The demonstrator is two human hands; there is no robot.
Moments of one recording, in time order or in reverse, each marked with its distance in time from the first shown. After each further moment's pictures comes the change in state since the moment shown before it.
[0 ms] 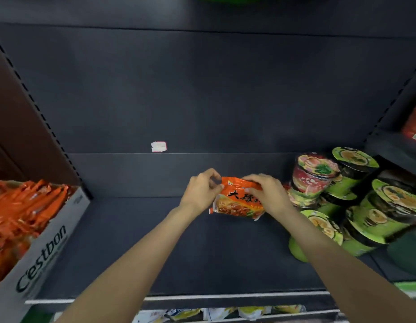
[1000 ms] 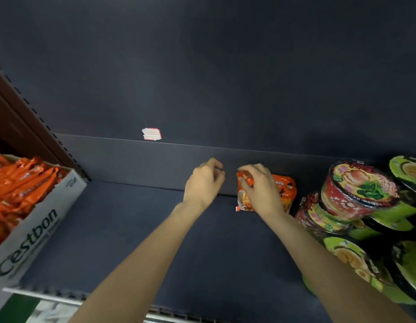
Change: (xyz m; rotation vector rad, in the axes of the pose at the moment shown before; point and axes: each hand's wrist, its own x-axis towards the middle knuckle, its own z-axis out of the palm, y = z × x) left_hand 0.071 -0.032 0.048 0.130 0.179 -0.175; right_hand 0.078 0.034 0.059 0.069 0.069 -0.071
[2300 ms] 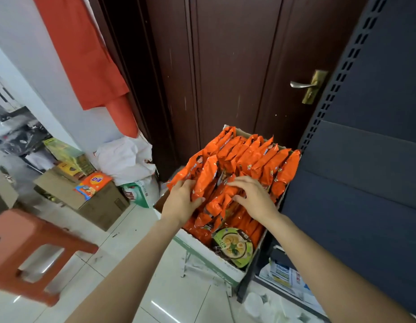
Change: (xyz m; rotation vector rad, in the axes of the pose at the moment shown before) left_hand -0.214 -0.451 -0.446 0.209 0.124 -0.411; right_hand -0.092 -0.488 0.360 0.100 -0.561 -0.325
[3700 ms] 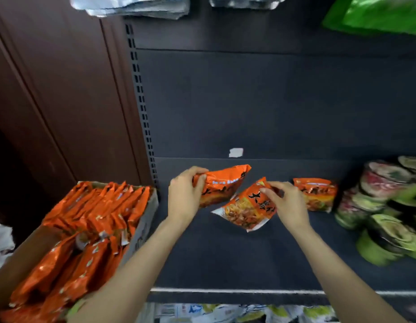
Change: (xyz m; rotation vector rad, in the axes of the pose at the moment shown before) left_hand -0.043 0.359 0.115 -0.384 0.171 0.648; right_hand -0.242 0.190 -0.263 0.039 0.845 0.437
